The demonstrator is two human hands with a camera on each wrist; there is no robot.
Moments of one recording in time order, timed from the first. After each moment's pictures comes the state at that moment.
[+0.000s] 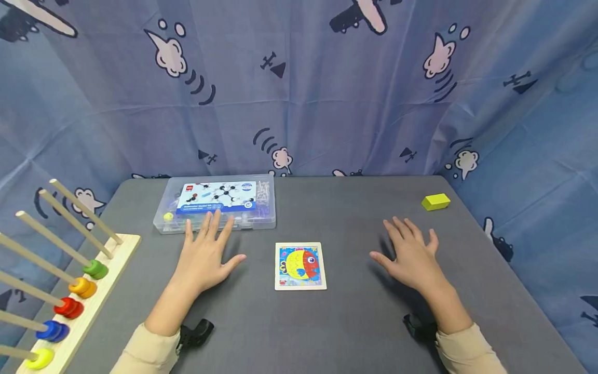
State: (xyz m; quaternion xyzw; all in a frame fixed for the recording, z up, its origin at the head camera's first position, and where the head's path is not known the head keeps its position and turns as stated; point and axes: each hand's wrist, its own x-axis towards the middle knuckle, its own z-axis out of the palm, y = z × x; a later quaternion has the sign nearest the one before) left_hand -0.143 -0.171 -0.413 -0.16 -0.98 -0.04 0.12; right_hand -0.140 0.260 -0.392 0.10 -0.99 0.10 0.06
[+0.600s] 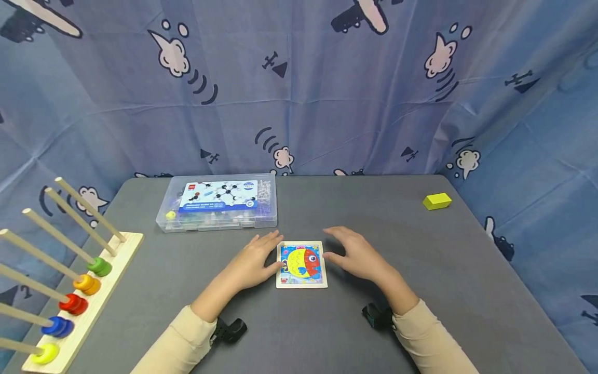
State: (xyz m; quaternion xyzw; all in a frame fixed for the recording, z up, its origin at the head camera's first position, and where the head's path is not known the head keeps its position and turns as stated) left_hand -0.154 -0.099 -0.434 -0.28 -0.93 -0.23 0.02; right_hand -0.158 0.174 -0.401 0.25 -0.94 0.25 -0.02
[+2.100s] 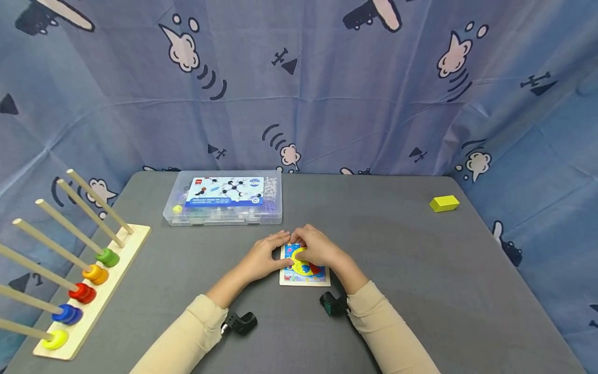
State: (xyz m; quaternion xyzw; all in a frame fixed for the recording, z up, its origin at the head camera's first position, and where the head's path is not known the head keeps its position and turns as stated) left_hand -0.170 -0.091 -0.458 -0.24 -0.89 -0.37 -0.03; right_hand -0.193 0.091 -0.422 0.22 -0.92 0.28 -0.16
